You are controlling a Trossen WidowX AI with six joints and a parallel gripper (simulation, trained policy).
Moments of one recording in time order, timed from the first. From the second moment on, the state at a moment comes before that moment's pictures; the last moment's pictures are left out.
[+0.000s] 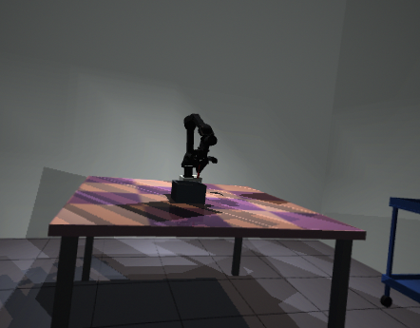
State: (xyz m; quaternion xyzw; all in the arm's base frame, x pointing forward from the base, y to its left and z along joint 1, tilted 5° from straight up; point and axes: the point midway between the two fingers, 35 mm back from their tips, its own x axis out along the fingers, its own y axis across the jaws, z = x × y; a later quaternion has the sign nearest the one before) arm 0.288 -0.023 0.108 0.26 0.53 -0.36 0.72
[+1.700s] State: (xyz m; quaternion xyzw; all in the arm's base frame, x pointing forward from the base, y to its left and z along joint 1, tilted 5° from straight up) arm 0.353 -0.116 0.048 0.27 0.56 -0.38 0.69
